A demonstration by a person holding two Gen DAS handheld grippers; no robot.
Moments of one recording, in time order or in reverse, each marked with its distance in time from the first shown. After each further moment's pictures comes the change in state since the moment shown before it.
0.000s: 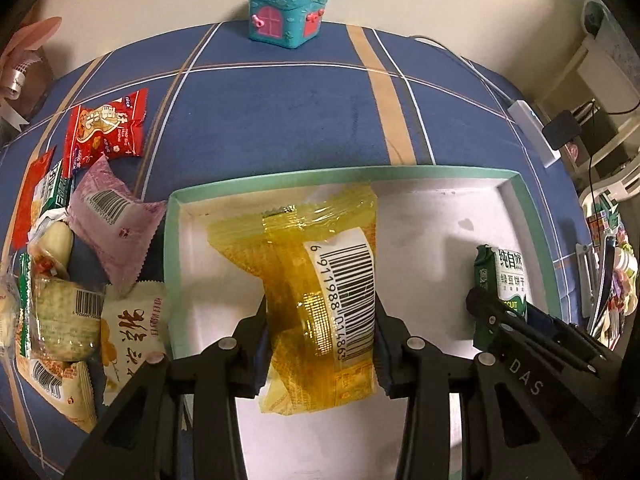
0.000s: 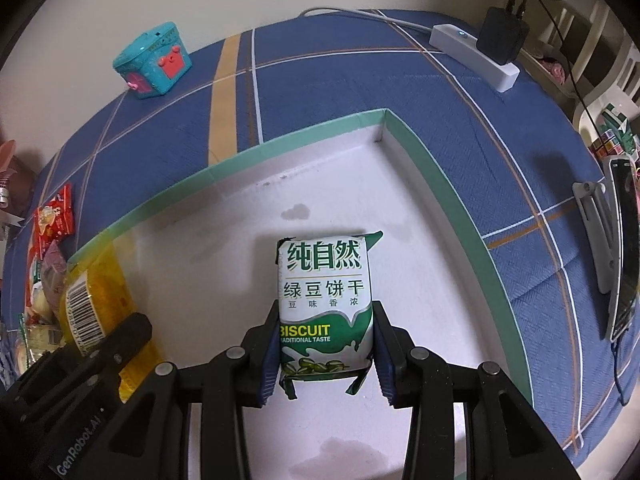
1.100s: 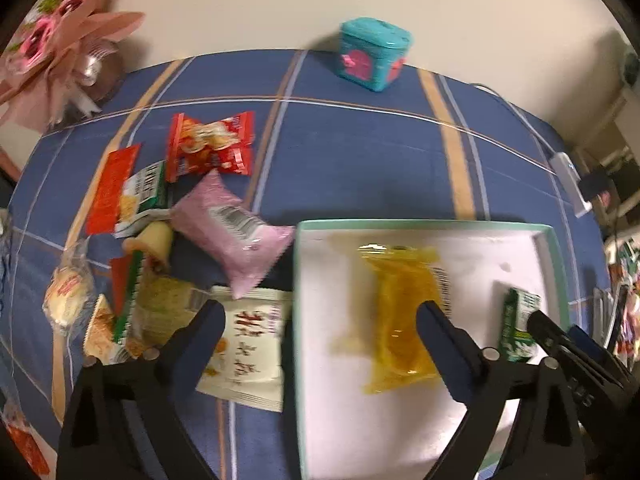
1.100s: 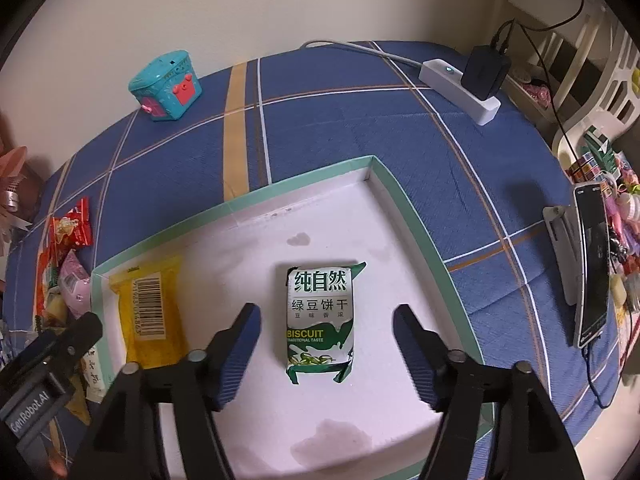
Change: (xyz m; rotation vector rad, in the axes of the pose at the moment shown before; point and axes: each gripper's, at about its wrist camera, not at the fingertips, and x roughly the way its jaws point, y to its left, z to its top) left arm -0.047 0.050 0.007 -0.140 -0.061 0.147; right arm -0.034 0.004 0.013 -0.017 -0.065 -0.026
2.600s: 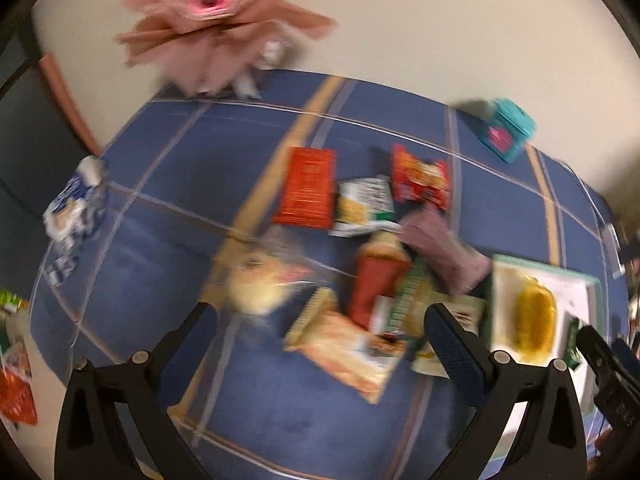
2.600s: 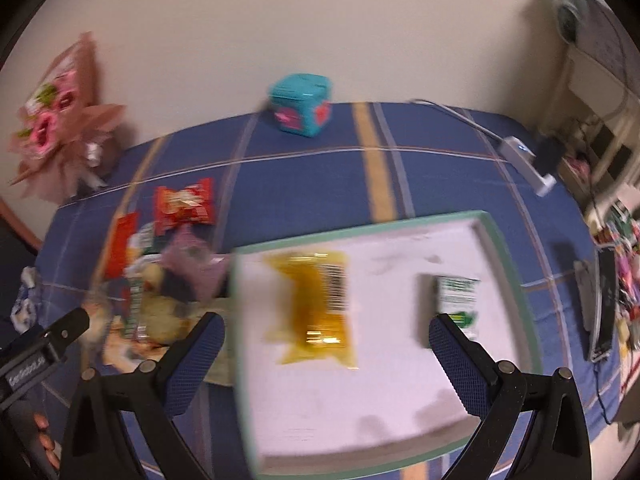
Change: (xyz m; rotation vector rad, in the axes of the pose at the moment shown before) left arm -0.072 0.177 -0.025 -0.203 -0.096 0.144; right arm -0.073 0.120 -0.032 -0.195 -0.137 0.115
